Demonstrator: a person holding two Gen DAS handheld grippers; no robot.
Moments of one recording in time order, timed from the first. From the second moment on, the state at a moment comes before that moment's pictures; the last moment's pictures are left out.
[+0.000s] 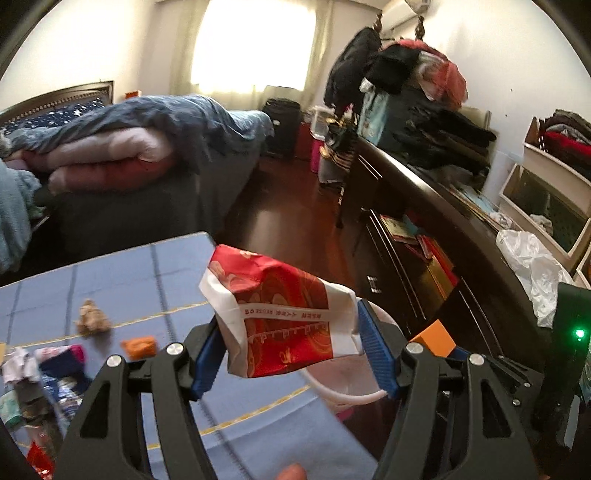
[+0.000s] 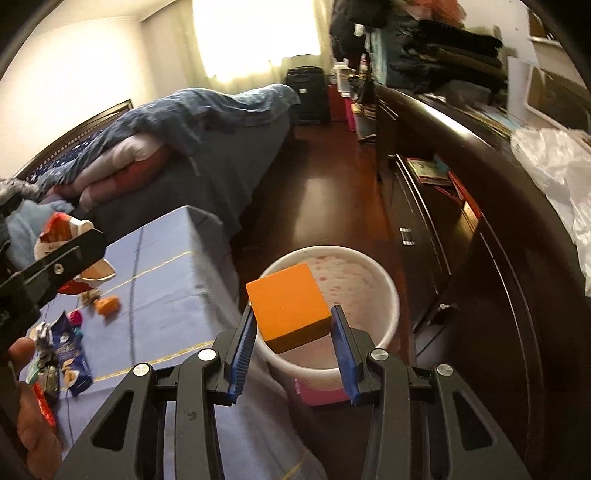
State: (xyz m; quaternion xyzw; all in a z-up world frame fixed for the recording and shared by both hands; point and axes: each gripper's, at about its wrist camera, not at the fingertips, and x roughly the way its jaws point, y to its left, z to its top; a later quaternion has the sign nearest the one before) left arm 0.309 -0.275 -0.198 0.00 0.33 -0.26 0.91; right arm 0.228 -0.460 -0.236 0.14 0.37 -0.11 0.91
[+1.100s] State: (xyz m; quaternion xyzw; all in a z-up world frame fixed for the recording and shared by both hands) left arm 0.392 -0.390 -0.292 0.02 0.43 -0.30 0.85; right arm 0.278 -0.524 -0.316 0.18 0.42 -0.14 0.88
